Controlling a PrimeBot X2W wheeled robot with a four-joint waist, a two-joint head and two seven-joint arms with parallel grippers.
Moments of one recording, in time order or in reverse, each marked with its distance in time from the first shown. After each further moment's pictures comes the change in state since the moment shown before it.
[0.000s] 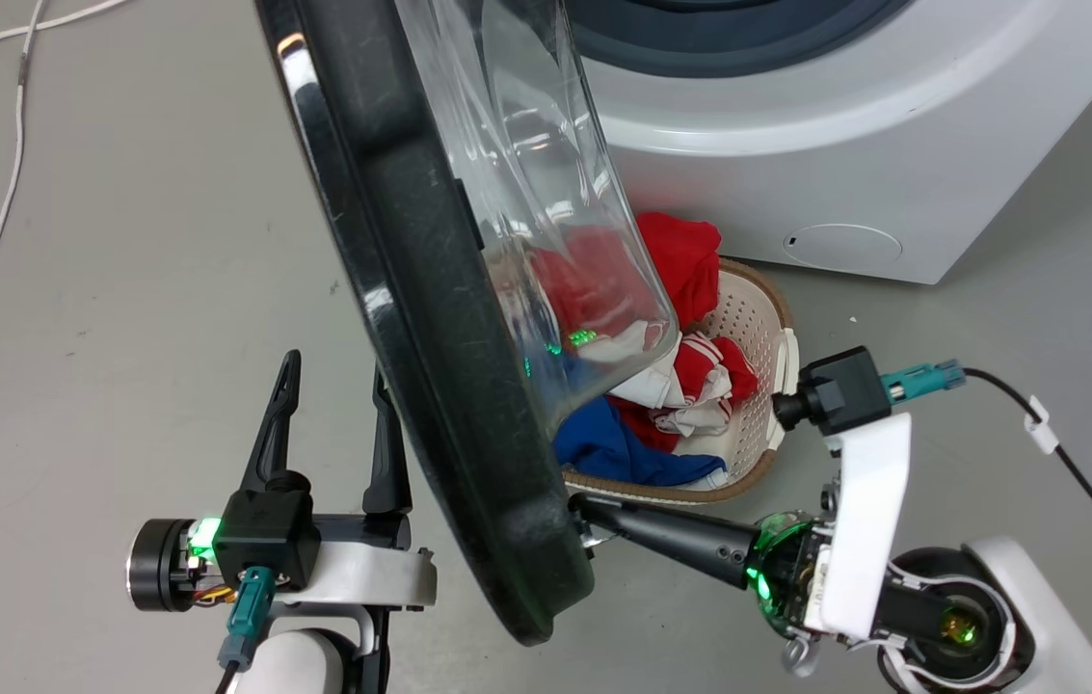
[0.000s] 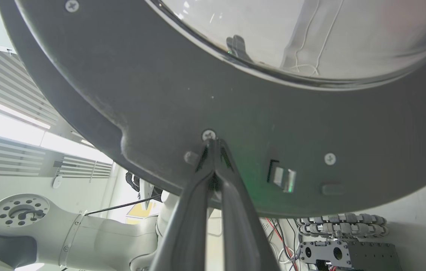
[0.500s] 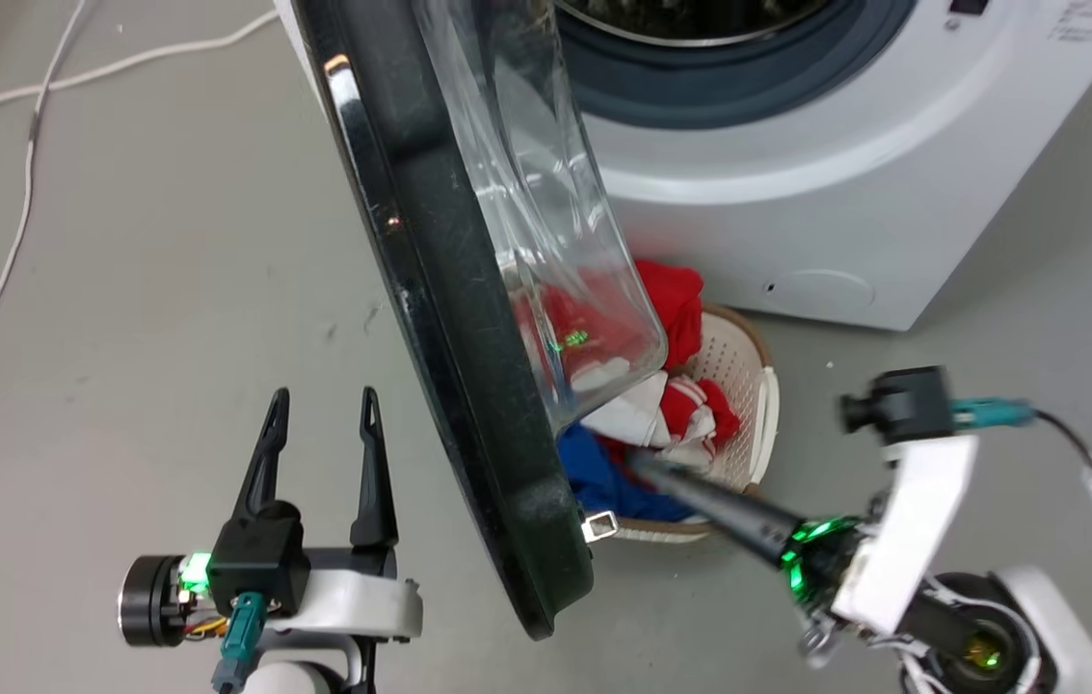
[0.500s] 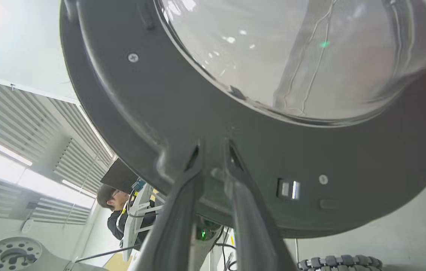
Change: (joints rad) left arm 0.047 0.000 0.025 0.014 0.008 -0.005 0.000; right arm 0.068 0.016 -0.047 -0.004 -0.021 0.000 -0.148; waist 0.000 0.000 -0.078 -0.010
